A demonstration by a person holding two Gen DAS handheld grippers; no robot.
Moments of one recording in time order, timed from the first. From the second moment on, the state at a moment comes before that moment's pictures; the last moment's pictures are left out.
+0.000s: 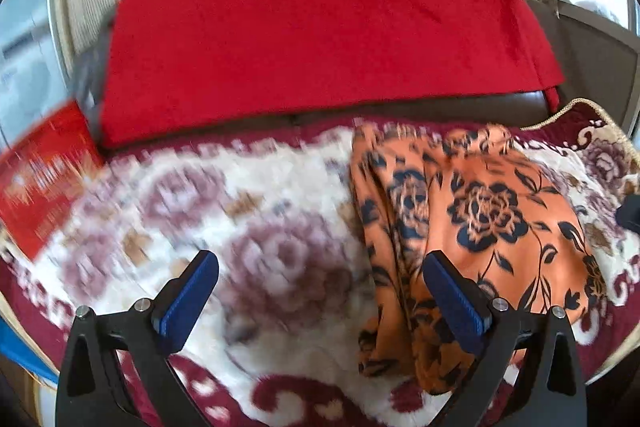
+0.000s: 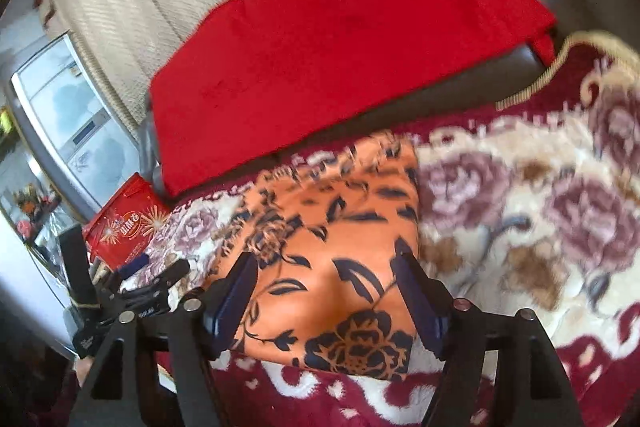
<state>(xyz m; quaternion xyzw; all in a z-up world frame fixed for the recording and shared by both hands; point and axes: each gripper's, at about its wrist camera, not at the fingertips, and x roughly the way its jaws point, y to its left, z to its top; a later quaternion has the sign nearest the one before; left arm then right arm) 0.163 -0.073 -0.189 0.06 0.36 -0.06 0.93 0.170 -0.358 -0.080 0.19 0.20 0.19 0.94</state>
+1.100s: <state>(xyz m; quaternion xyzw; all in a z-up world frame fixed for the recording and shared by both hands) 0.183 -0.110 -0.189 -0.03 0.39 -0.30 0.87 0.244 -0.344 -0.108 0.23 0.19 0.23 0.93</state>
